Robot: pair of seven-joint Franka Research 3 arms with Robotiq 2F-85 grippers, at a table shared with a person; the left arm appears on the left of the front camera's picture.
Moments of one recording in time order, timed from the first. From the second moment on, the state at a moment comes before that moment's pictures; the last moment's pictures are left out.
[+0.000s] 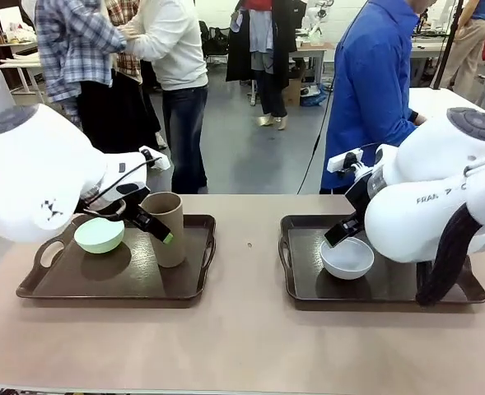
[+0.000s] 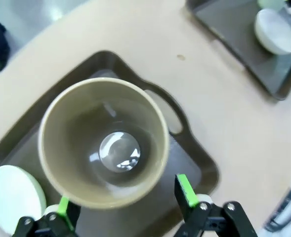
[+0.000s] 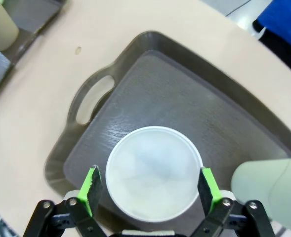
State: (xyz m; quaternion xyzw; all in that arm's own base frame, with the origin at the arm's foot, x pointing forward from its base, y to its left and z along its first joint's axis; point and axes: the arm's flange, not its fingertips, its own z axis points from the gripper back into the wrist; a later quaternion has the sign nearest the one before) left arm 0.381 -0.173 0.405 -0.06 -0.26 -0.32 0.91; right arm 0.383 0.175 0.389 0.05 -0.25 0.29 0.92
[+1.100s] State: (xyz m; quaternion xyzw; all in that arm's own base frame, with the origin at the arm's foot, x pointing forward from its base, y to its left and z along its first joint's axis) left arm 0.331 0.001 0.529 -0.29 -0.33 -0.29 0.85; right arm 0.312 -0.025 0.543 0.40 -0.34 0.18 0.83
